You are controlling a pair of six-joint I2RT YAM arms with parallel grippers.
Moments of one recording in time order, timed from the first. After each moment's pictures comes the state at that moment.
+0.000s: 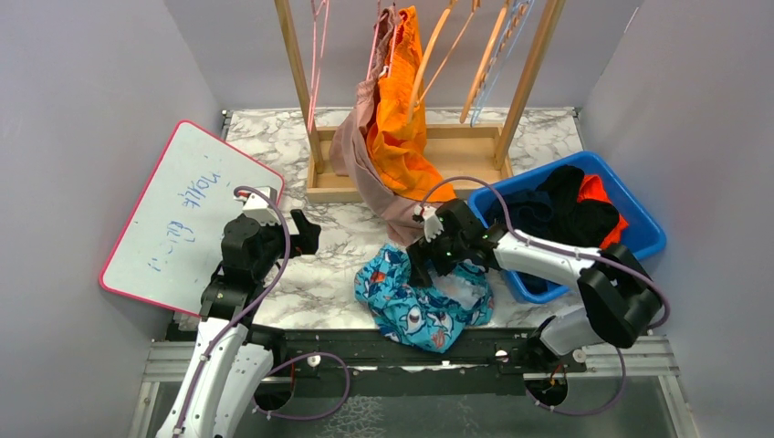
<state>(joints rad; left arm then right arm) -0.17 0.55 0.58 -0.41 0.11 -0.31 0.73 1.50 0.79 -0.24 -0.30 0.13</state>
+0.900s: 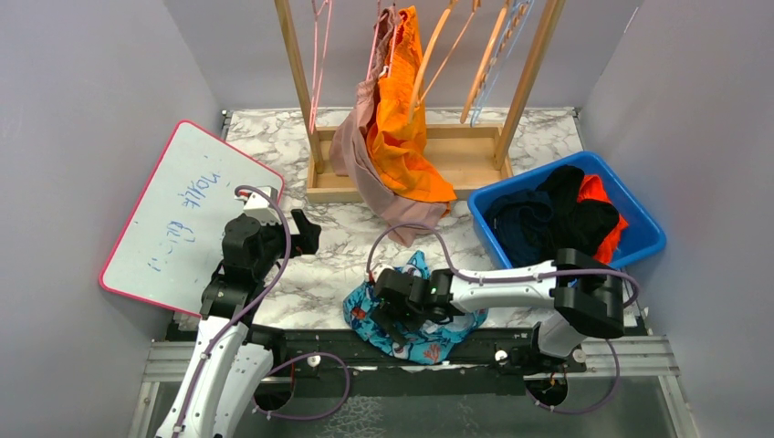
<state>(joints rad) -0.17 0.56 0.58 -0.41 0.11 -0.31 1.27 1.60 0.90 -0.44 0.00 0.35</state>
